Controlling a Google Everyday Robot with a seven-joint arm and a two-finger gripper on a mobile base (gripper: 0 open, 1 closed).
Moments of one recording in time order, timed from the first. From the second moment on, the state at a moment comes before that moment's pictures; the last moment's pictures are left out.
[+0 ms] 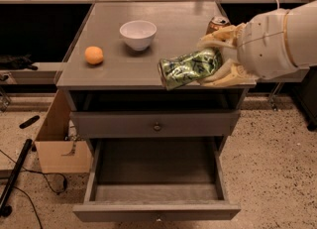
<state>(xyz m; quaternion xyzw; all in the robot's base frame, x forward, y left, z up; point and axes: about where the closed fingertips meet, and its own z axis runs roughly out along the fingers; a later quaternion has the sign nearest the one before) 0.482 -0.096 0.981 -0.71 0.54 -0.01 0.45</state>
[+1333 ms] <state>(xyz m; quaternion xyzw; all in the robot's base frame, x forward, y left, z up) 0.550 -0.102 0.956 -0.73 0.54 0.01 0.41</state>
